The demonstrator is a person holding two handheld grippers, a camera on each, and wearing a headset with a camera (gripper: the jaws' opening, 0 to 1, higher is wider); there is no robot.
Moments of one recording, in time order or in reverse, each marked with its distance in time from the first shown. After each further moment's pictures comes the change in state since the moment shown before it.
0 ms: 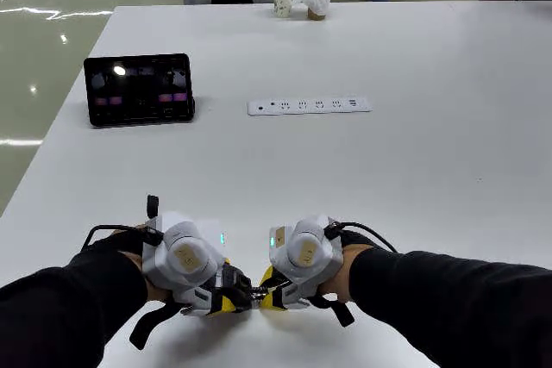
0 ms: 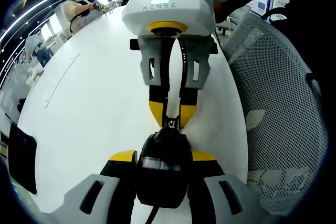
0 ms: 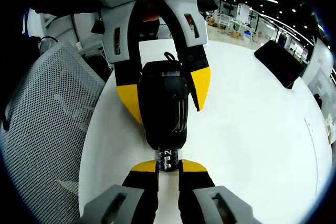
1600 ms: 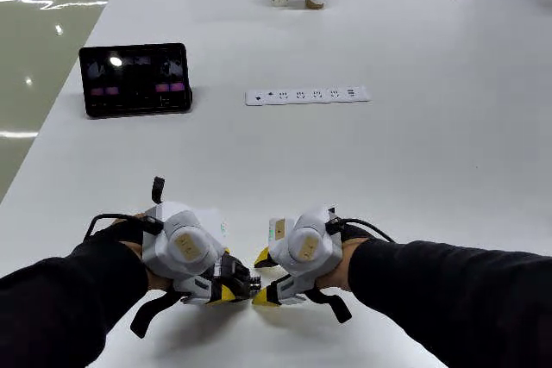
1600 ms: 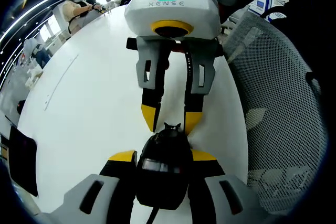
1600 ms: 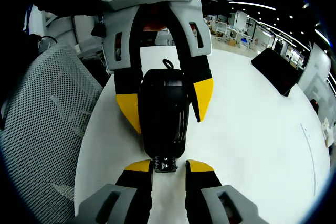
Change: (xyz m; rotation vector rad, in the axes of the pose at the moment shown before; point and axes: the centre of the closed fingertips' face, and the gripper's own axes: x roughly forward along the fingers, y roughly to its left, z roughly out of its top) left arm 0.000 -0.002 0.001 0.015 0.006 -0.005; right arm 0.005 -0.001 0.011 -0.026 -0.060 -0.042
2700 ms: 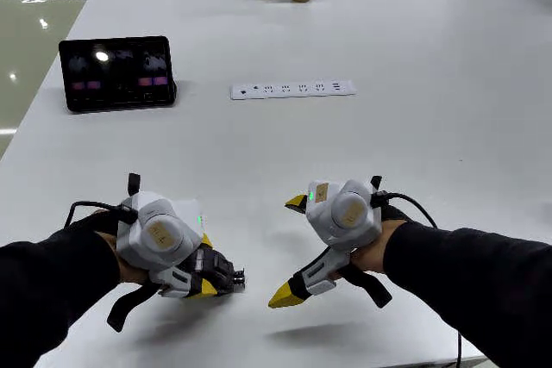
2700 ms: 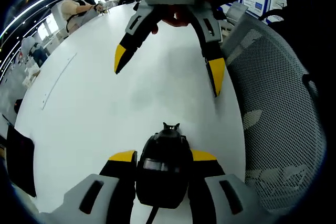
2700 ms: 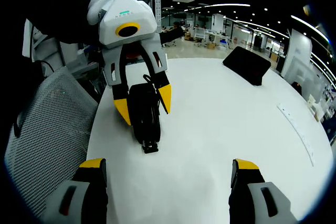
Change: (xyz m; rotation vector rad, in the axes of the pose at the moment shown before) left arm -0.001 0.003 0.002 -0.007 0.001 -0.033; right arm -0.060 -0.021 -0.012 0.147 -0.103 -0.095
